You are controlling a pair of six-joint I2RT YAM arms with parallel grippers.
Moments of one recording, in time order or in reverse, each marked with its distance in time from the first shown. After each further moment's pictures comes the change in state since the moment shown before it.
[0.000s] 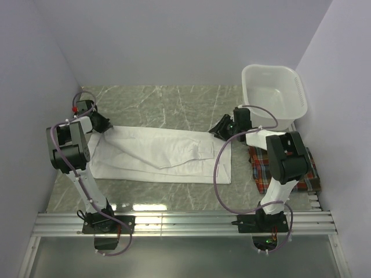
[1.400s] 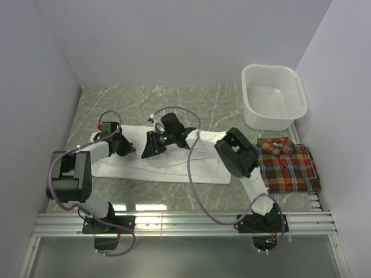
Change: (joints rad) left arm -0.283 -0.430 -0.518 0.025 -0.030 -0.037; right arm 0.593 0.405 0.578 -0.039 -0.412 -0.181
